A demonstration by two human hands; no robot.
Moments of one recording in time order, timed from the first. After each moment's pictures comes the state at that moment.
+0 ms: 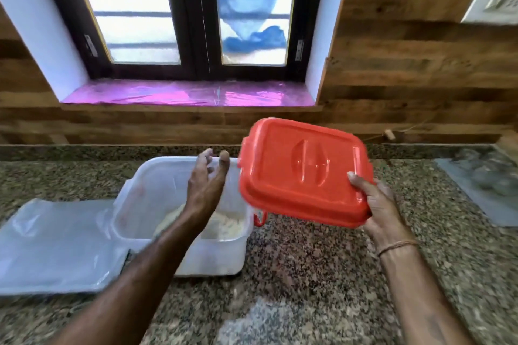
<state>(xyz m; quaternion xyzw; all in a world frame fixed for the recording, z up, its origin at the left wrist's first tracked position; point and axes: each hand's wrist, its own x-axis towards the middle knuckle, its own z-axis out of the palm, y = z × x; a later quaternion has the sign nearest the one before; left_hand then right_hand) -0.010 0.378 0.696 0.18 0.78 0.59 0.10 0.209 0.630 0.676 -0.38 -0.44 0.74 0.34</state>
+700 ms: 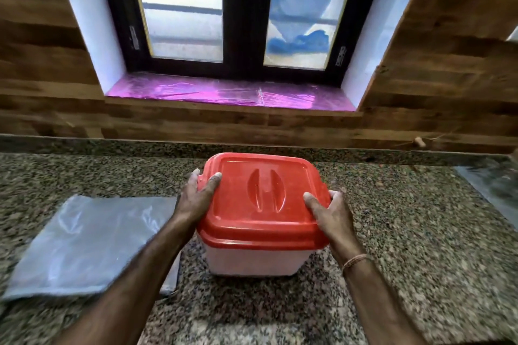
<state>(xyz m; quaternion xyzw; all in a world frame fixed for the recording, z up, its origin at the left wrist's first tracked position) -0.142 0.223 0.655 0.11 0.77 0.58 0.24 0.061 0.432 0.659 -0.47 -0.72 0.45 0.22</state>
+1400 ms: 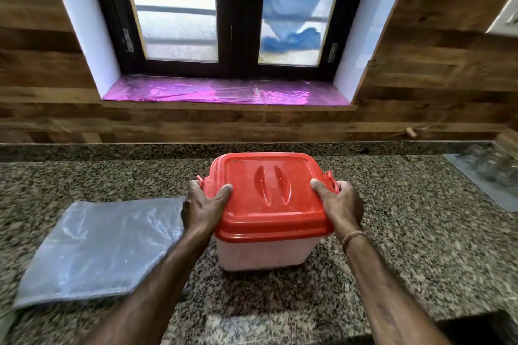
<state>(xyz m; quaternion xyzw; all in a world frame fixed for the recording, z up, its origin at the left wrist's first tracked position) -0.107 0.214 0.665 0.10 0.83 0.52 0.16 0.055 0.427 0.661 -0.55 -0.68 0.39 0.28</state>
